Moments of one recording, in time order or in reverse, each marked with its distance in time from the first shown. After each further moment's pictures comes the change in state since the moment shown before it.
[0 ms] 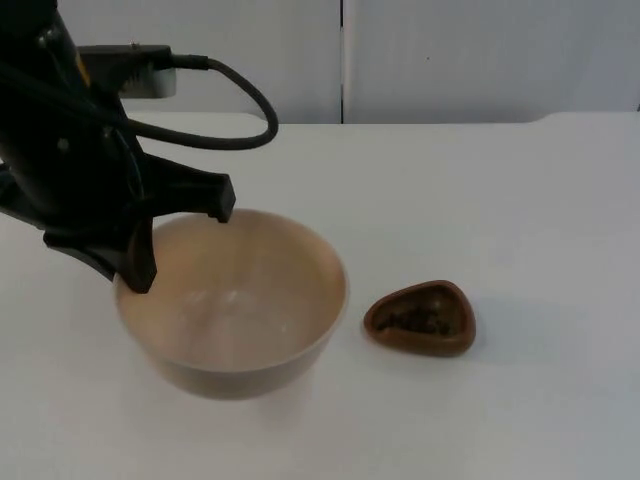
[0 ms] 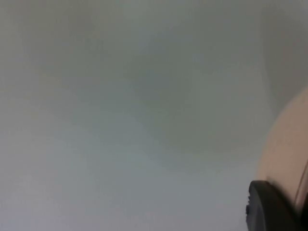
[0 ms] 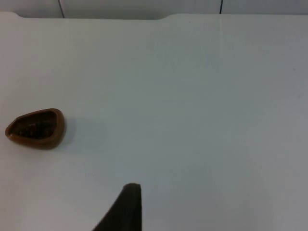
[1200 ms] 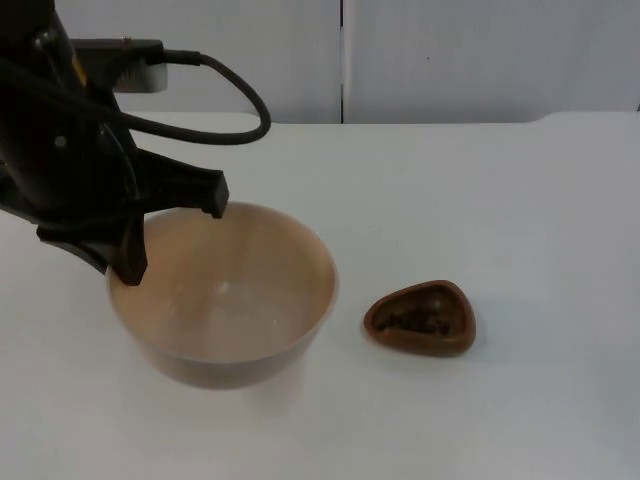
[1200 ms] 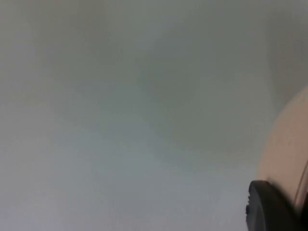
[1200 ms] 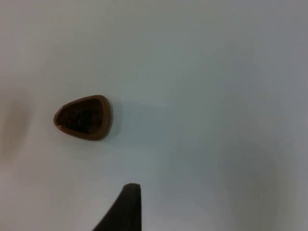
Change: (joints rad) right arm 0.000 0.811 -0.378 0.185 -0.078 -0.083; left arm 0.000 -0.001 0.000 0.060 -0.012 -0.060
